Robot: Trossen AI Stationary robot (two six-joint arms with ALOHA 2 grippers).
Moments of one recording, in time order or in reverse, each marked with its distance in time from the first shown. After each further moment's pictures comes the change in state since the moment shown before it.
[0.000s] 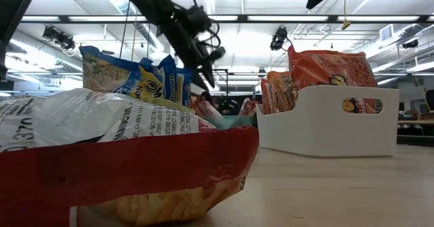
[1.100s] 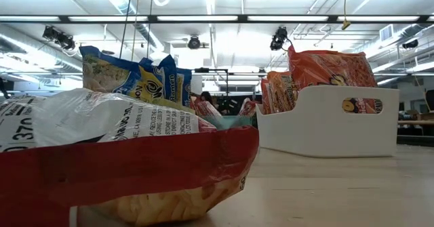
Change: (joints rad) left arm -1.395 -0.223 -0.229 -0.035 -0.136 -0.642; right arm 0.334 0.058 0.000 0.090 0.129 0.152
